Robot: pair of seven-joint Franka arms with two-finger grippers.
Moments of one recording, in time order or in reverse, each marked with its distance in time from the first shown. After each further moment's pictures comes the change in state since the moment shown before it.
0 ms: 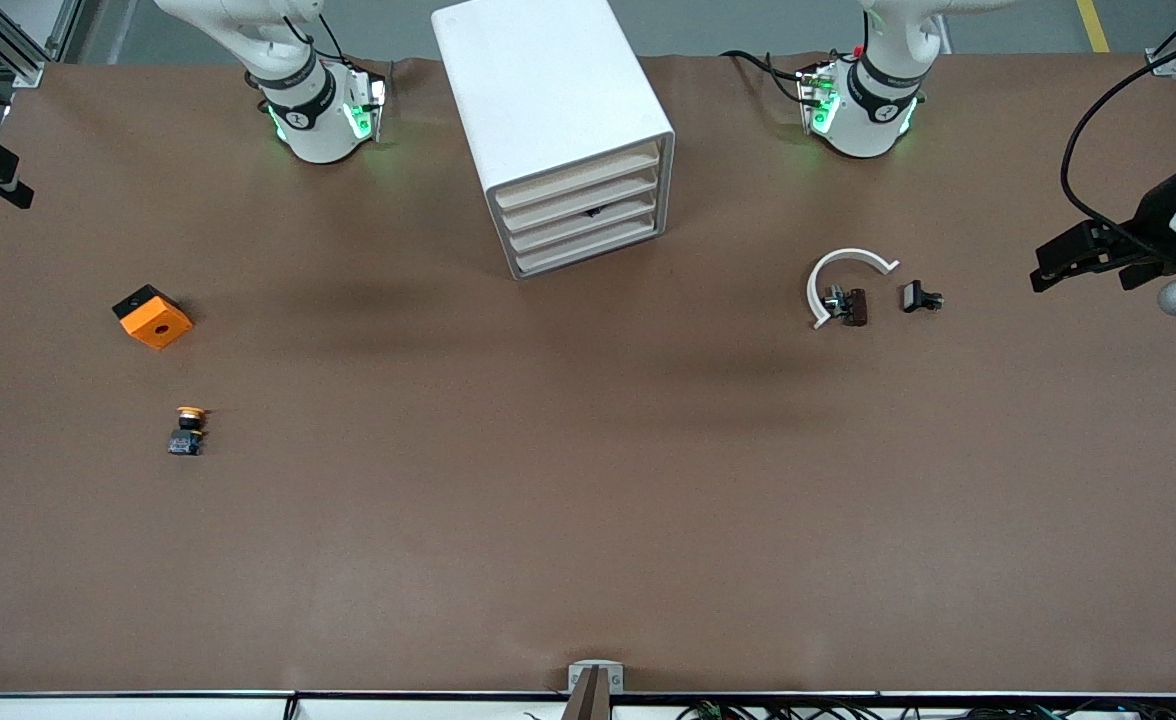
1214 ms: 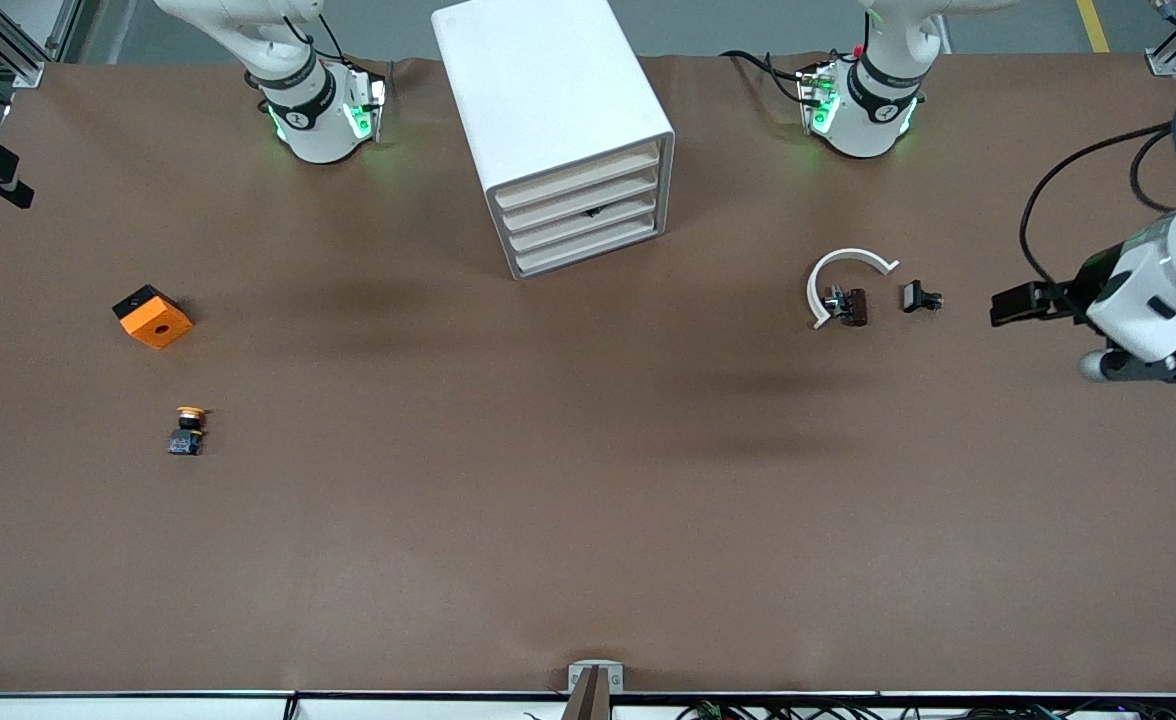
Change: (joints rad) left arm -0.021 0.160 -0.002 -0.014 0.032 0.020 -0.001; right arm 0.000 0.000 0.000 0.000 0.000 -0.001 0.000
